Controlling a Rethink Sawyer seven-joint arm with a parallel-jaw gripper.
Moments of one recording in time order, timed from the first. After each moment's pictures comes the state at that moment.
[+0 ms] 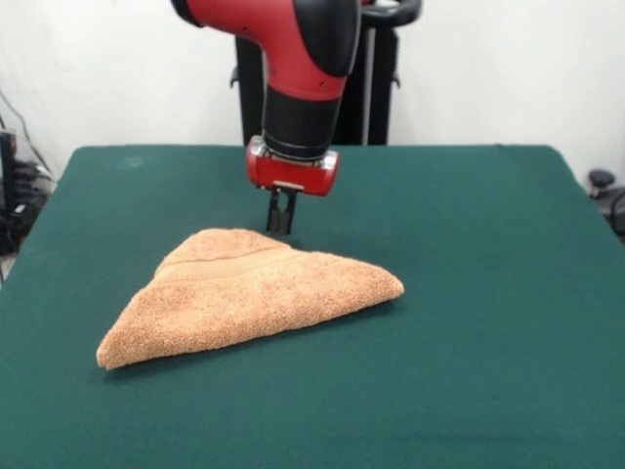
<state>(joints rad) -0.20 -0.47 -0.16 1.87 0.01 0.05 1.57</state>
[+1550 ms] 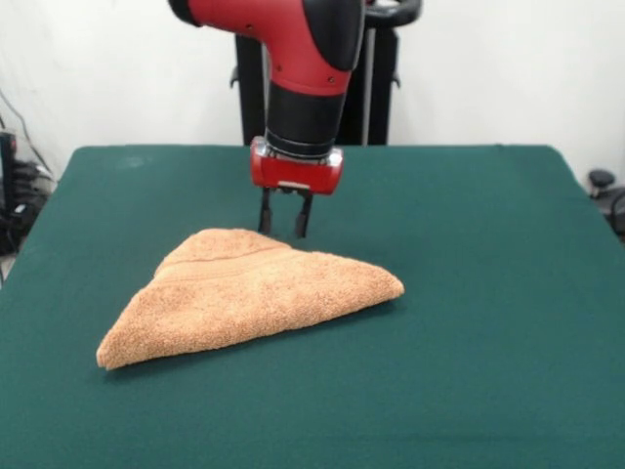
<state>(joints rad) -0.21 -0.49 -0.13 1.85 -0.10 0.07 1.57</state>
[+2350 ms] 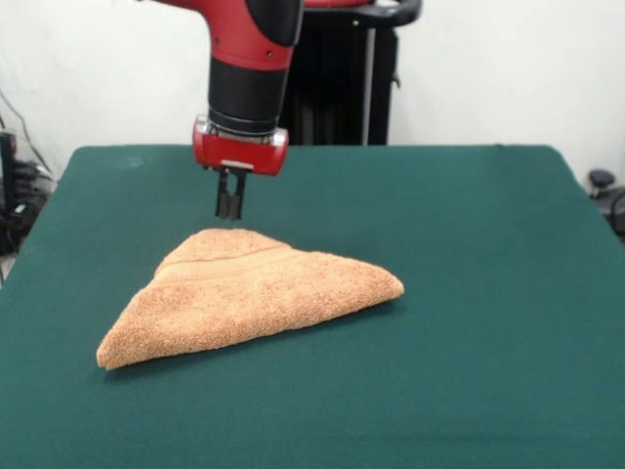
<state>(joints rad) -0.35 -0.55 -0.11 1.86 -0.22 0.07 1.57</state>
